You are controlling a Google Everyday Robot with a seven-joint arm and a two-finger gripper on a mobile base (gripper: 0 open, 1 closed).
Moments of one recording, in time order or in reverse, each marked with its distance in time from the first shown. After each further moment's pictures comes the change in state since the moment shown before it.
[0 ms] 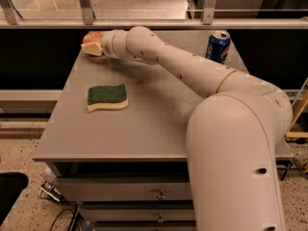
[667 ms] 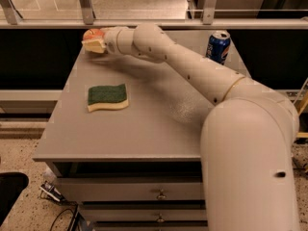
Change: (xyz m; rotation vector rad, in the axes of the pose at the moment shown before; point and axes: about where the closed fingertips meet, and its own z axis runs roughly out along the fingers) arm -0.015 0.002 -0.017 -0.058 -0.048 -0.011
